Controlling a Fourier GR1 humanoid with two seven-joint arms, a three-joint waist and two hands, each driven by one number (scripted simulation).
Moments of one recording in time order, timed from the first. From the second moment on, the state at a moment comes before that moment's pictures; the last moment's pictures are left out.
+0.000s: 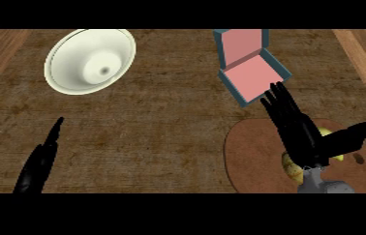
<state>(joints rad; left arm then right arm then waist) 0.08 0.60 -0.33 -1.42 0.06 0.40 0.17 -0.05 -0.19 0.12 -1.63 -0.48 -0.04 0.14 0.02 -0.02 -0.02</state>
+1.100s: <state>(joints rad) -0.06 0.61 -0.19 -1.40 0.09 0.40 0.09 -0.07 -0.55 -0.06 -1.41 -0.32 0.70 -0.53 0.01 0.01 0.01</state>
